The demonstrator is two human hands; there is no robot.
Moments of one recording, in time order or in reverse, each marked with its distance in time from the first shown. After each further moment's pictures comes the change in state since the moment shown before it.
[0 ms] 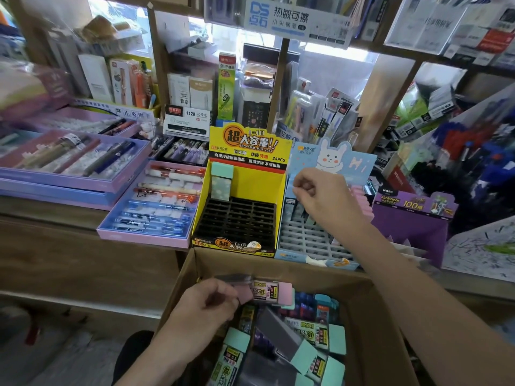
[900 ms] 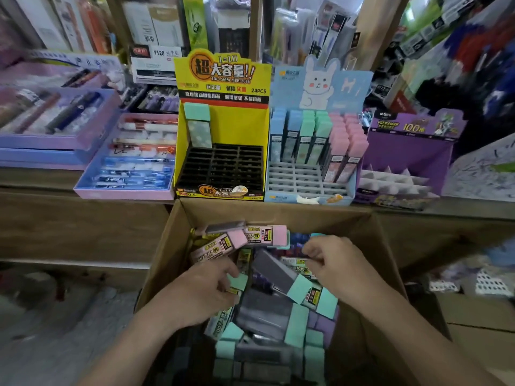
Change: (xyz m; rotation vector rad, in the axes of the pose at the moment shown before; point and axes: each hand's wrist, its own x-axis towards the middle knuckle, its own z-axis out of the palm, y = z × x) left_hand -0.005 -0.027 0.006 0.690 -0.358 -0.088; right_hand -0.186 0.029 0.030 -0.052 -0.477 0.436
